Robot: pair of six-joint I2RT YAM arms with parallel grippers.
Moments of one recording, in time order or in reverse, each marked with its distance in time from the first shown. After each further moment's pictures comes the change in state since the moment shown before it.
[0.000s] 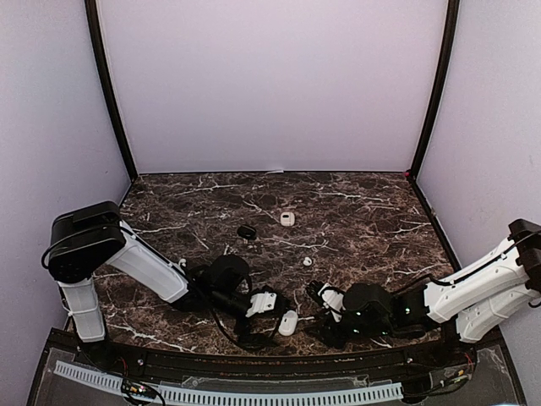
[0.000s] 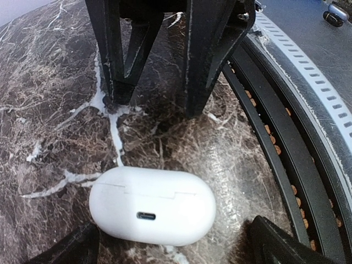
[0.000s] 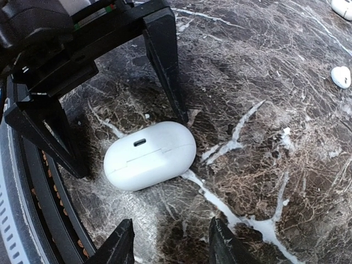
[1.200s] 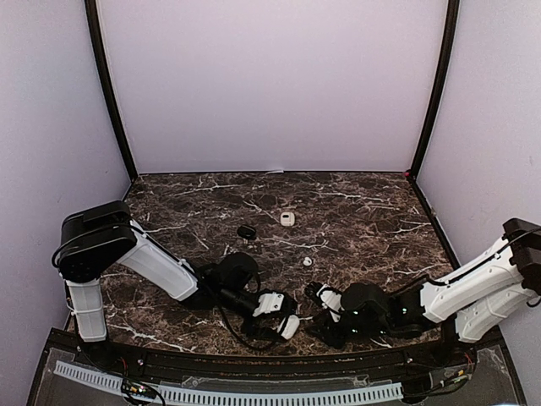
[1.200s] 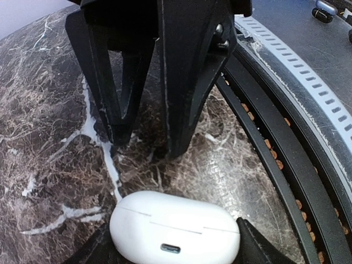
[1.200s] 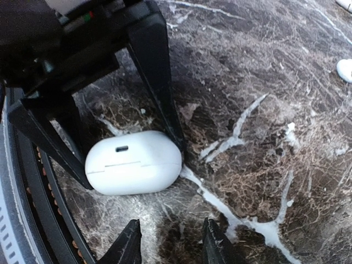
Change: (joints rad) left arm 0.000 0.066 0.079 -0.007 0.052 0.076; right arm -0.020 0.044 -0.003 0.026 -0.028 0.003
